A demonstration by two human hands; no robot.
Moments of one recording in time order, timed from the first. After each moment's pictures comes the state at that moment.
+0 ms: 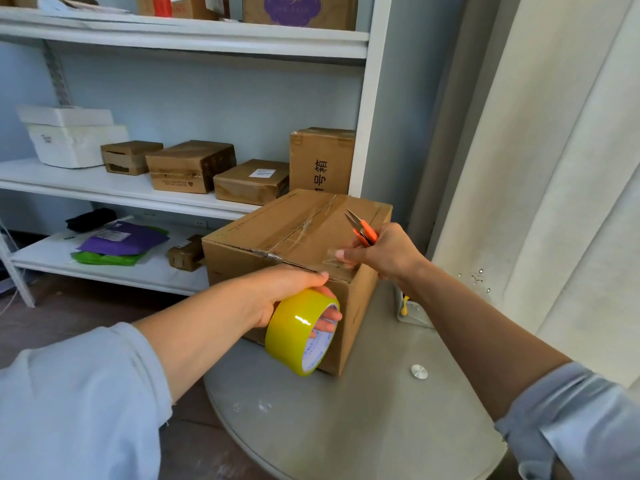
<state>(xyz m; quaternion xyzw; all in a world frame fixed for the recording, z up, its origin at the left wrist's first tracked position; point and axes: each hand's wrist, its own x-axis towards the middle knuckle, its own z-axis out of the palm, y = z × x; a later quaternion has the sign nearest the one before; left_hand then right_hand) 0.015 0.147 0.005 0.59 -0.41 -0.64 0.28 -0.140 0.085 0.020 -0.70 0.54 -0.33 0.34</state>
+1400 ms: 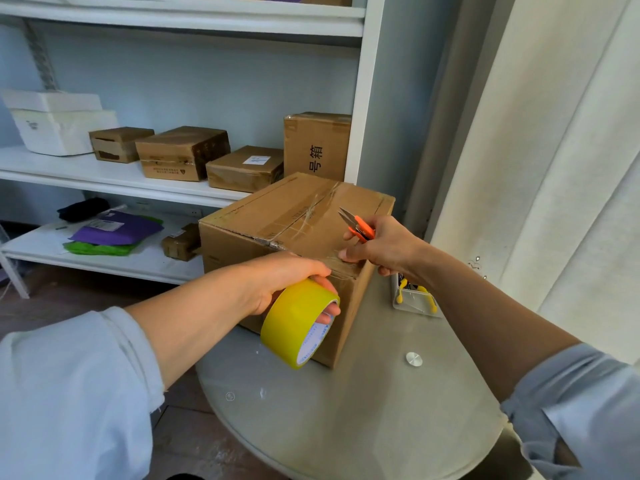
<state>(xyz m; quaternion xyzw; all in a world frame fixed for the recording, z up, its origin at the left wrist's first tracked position) 0.005 0.145 0.008 0.61 -0.44 -0.60 0.27 -0.154 0.074 0.015 -0.72 0.52 -0.25 0.39</state>
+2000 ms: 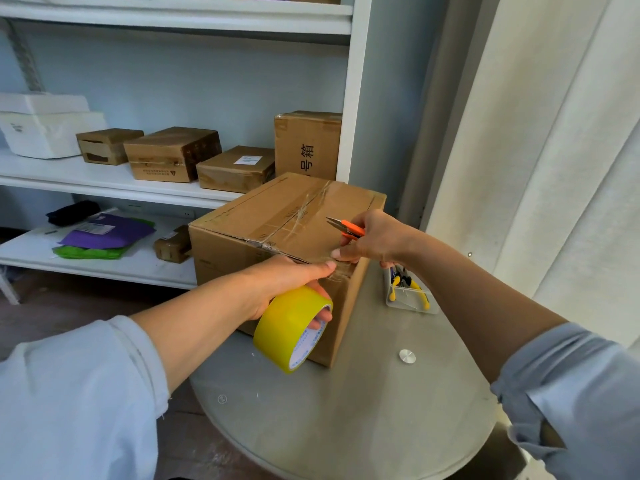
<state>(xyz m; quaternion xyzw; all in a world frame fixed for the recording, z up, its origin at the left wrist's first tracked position) -0.002 0.135 -0.006 0.62 -0.46 -0.58 0.27 -0.156 0.071 0.027 -0.76 0.54 -0.16 0.32</state>
